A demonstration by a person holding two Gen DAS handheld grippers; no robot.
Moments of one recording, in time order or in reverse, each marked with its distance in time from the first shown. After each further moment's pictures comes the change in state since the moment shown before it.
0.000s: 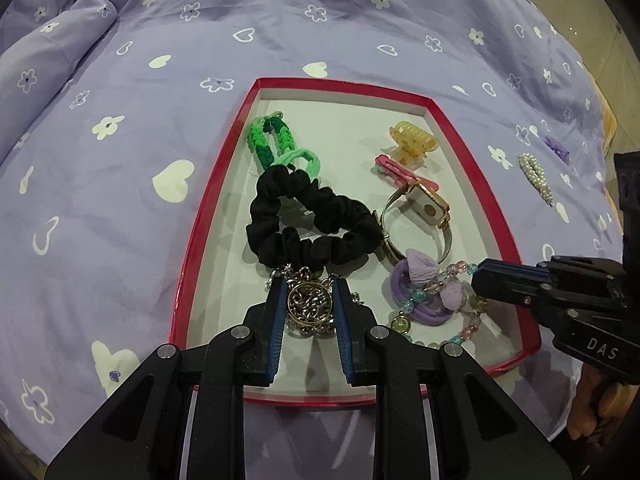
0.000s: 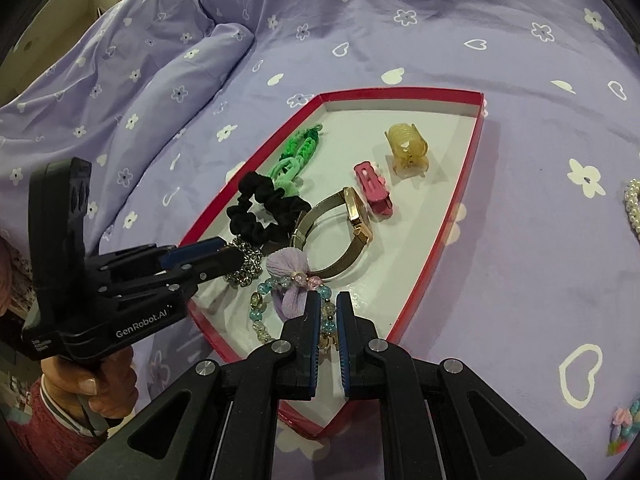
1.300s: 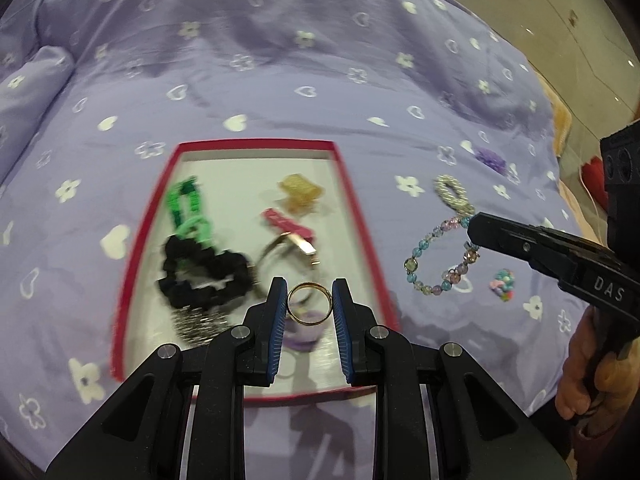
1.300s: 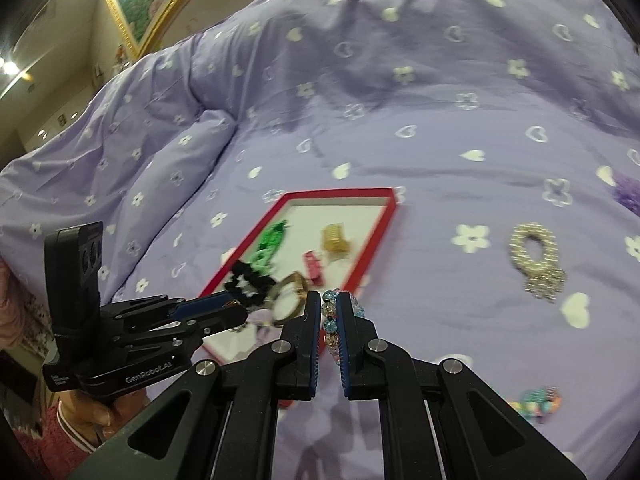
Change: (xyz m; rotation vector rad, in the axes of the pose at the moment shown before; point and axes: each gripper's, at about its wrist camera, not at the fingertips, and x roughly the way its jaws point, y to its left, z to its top) left arm -0.053 -0.063 0.017 0.065 -0.098 -0.117; right arm -0.100 -0.028 0.008 0.053 -0.238 -0.017
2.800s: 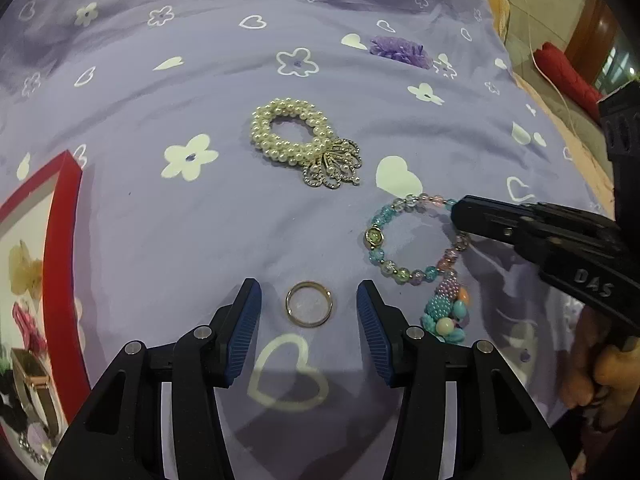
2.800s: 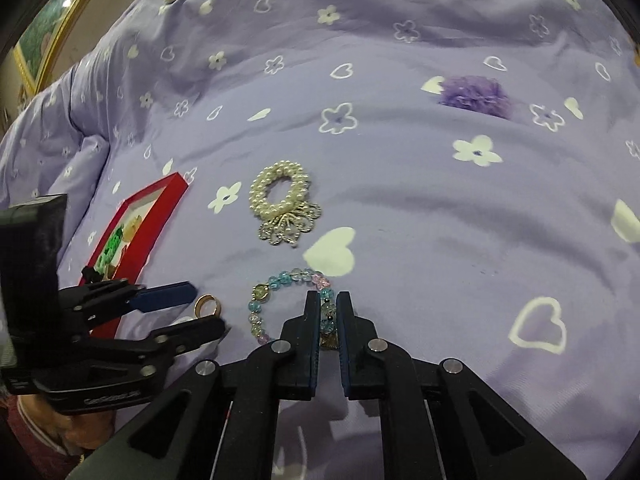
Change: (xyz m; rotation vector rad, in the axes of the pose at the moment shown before) left arm 0.151 -0.195 0.018 0.341 0.219 -0.149; right arm -0.052 -0.198 -0.052 0.255 0.030 -0.292
